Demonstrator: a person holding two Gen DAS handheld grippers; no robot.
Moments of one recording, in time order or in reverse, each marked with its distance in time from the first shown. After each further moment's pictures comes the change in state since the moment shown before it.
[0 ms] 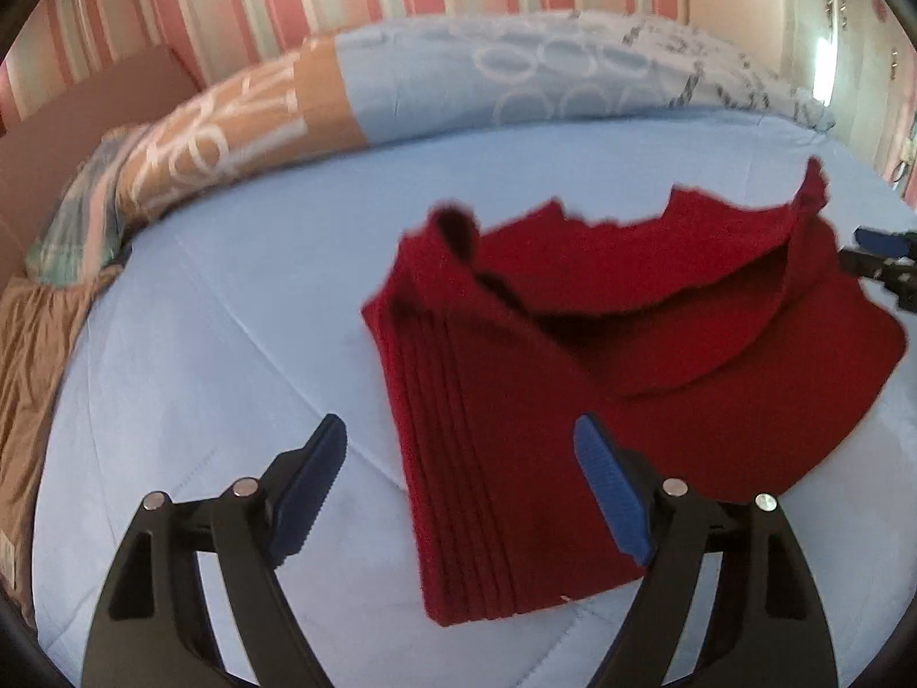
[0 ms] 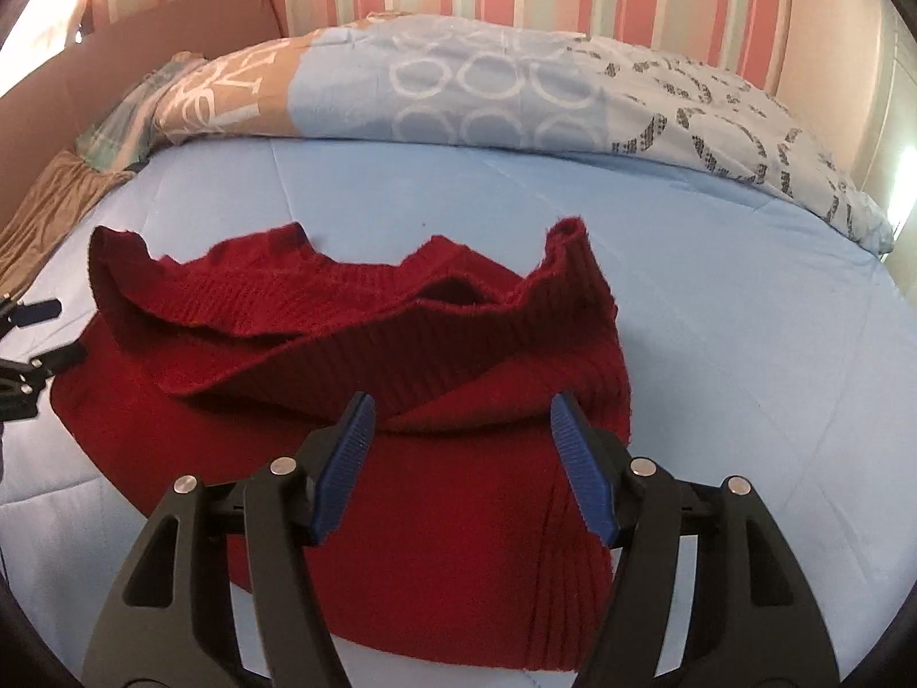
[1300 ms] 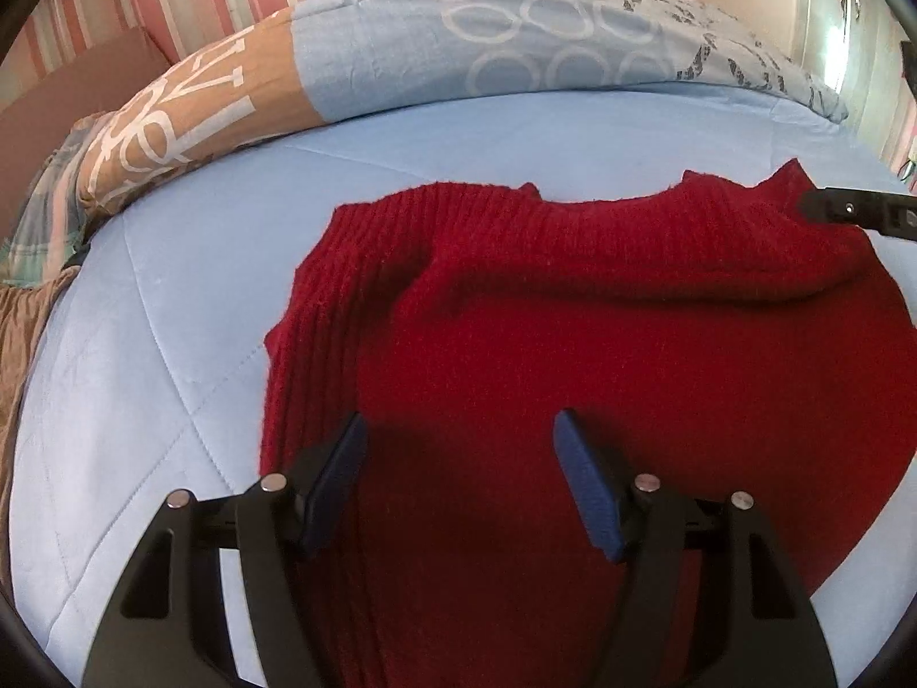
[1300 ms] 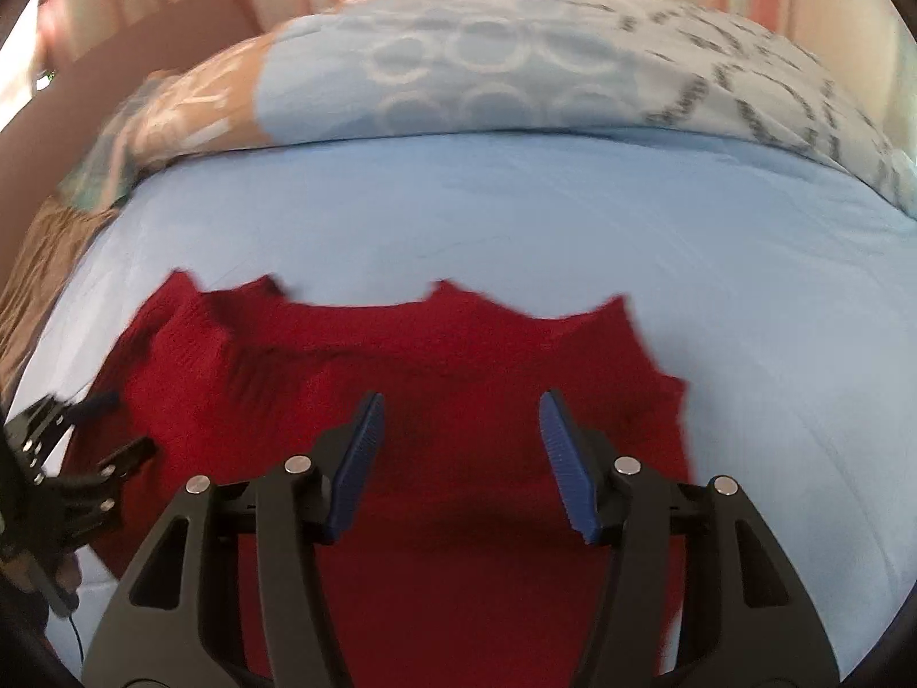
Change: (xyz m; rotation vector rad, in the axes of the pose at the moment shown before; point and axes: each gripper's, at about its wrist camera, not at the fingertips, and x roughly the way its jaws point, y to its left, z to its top) left arm 0.066 -0.031 0.033 -0.005 0.048 -0.024; right arm 0.066 -0.019 0.057 0.116 0.108 0.061
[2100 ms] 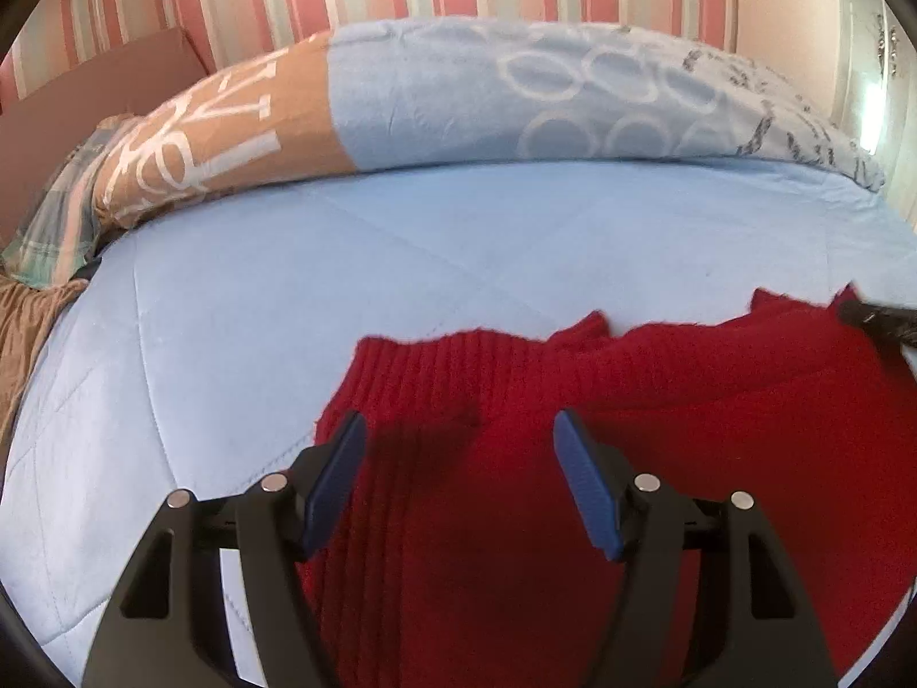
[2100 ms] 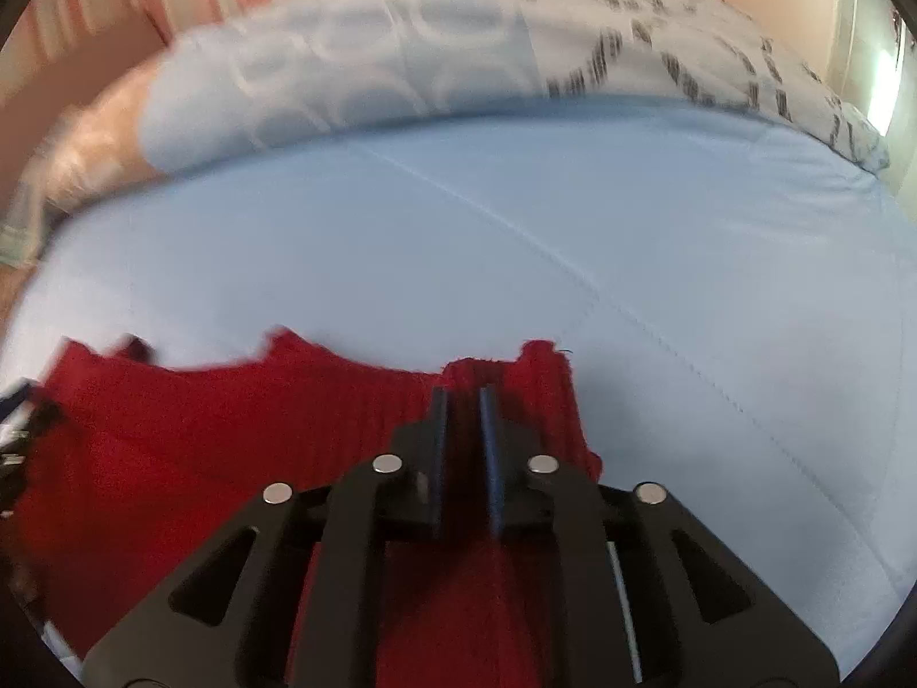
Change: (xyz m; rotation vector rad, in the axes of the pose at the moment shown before) left arm 0.034 0.024 0.060 -0.094 -0.089 0.045; right arm 0.032 -0.047 0.021 0.107 -0.063 -0.097
